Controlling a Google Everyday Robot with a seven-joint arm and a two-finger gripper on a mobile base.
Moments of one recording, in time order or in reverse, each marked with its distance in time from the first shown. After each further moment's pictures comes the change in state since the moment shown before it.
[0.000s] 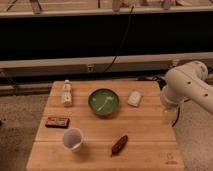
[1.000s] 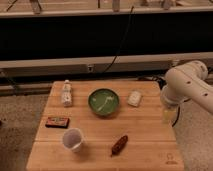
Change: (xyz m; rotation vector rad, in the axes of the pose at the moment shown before) arm -0.008 -0.011 0.000 0.003 0.001 -0.011
